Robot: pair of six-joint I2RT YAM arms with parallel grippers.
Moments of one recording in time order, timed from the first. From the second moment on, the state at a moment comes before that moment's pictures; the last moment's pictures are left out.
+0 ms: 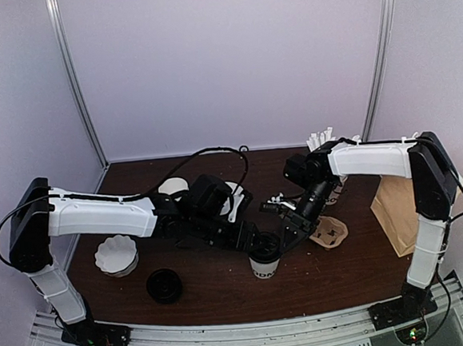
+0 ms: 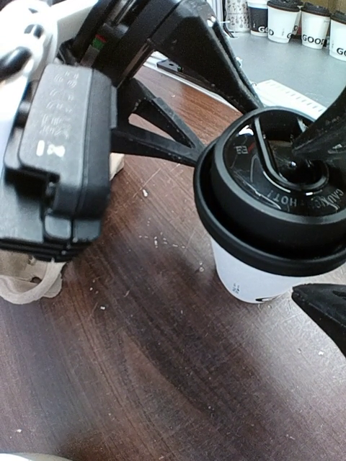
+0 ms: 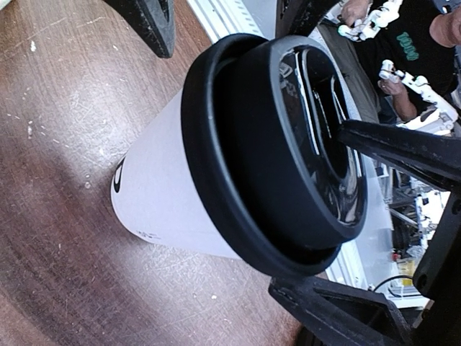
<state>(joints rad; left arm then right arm) -1.05 1.74 1.17 -0.20 0.23 -0.63 0.64 1.87 1.38 -1.12 -0.75 -0.20</state>
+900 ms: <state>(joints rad) -1.05 1.64 1.15 -0.26 0.16 -0.58 0.63 1.90 1.55 -1.14 -0.60 -0.27</state>
